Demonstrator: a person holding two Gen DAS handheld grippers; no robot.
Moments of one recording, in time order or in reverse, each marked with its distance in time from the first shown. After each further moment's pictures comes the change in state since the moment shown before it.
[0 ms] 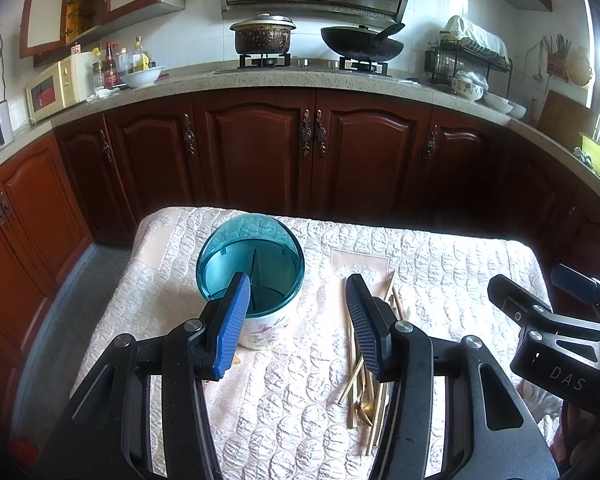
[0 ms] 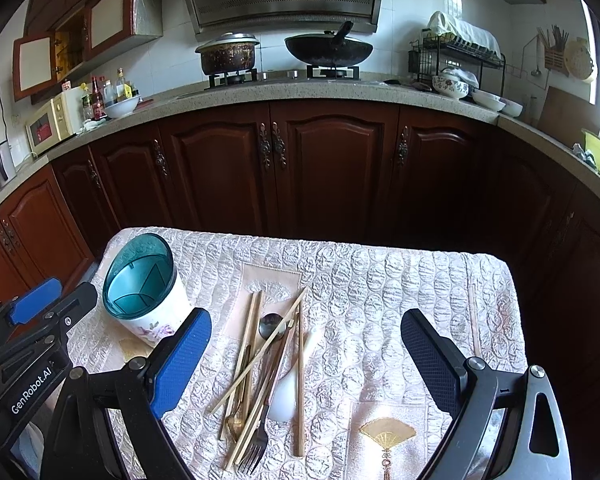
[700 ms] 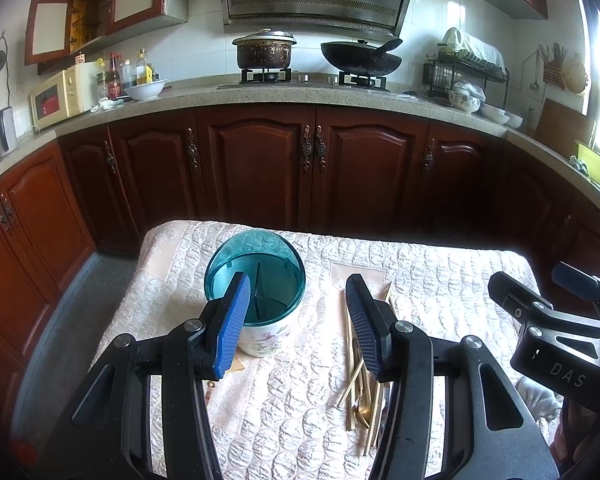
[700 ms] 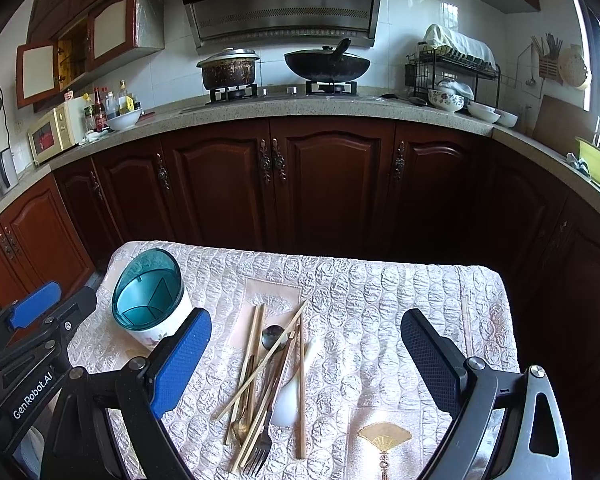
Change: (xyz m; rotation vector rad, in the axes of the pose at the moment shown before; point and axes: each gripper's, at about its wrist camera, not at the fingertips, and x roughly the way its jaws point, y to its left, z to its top) left arm -0.024 0.000 0.006 -0.004 -0.050 0.003; right arm -0.023 0.004 0.007 -0.003 -0.050 -0.009
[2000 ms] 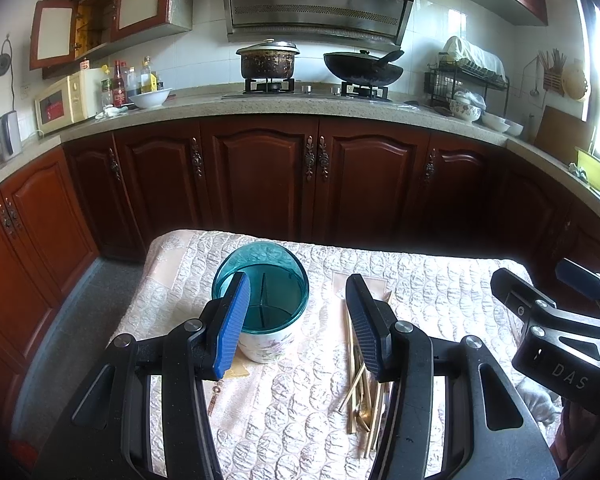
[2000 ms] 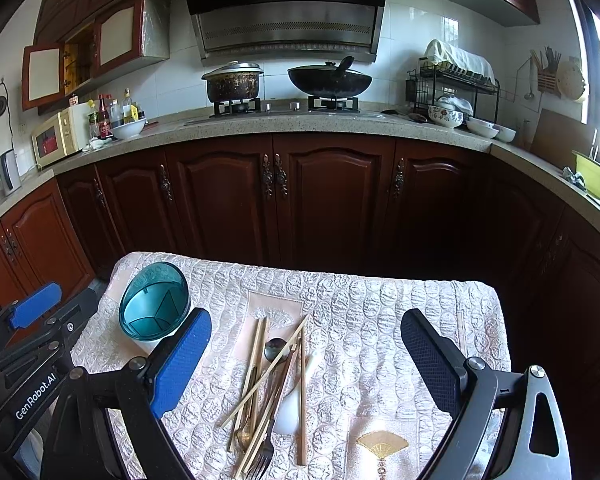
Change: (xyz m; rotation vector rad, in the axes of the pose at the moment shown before) left arm -0.011 -0.002 0.004 -0.004 -0.031 0.011; right arm -0.017 0.007 0.004 -0.012 -0.053 -0.008
